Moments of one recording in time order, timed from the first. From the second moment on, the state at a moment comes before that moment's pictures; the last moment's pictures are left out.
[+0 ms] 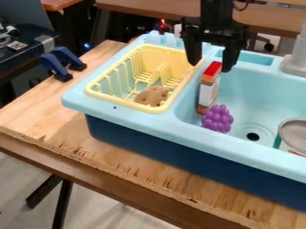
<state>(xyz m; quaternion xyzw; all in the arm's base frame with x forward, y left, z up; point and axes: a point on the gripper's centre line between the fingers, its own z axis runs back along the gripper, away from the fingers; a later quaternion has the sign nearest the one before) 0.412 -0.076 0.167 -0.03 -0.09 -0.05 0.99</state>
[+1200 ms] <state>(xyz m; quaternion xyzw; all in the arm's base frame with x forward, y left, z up) 0.410 -0.073 0.152 -0.05 -0.04 -0.03 1.00</state>
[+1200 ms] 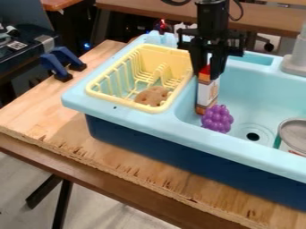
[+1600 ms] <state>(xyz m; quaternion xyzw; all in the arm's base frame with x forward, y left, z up) 0.388 -0.077 0.200 -0.08 -0.09 -0.06 0.99</state>
